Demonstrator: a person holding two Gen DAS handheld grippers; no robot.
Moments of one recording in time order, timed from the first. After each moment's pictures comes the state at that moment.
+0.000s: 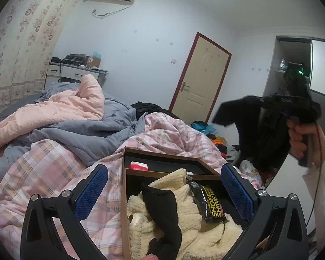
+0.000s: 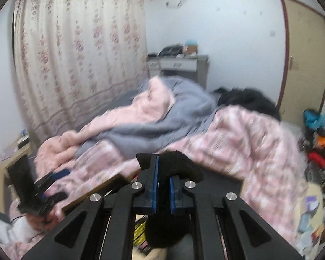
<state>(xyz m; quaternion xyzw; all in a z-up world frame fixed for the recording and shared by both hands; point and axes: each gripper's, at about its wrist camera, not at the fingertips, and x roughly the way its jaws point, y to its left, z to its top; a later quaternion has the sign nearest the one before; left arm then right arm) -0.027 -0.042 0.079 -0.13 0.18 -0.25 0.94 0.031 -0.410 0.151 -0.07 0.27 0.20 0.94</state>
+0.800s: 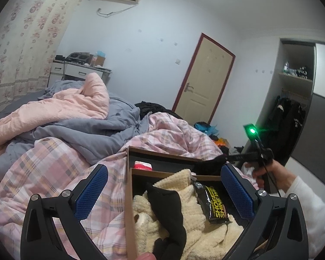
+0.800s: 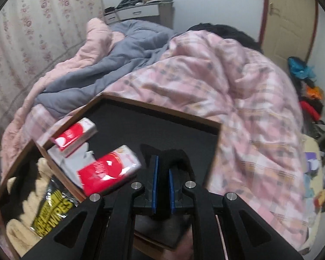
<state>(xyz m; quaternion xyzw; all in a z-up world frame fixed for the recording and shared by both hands) -0.023 -0.030 0.078 -0.15 0.18 -0.24 0.94 0.108 -0.484 0.016 -0.05 0.43 0.12 0.89</state>
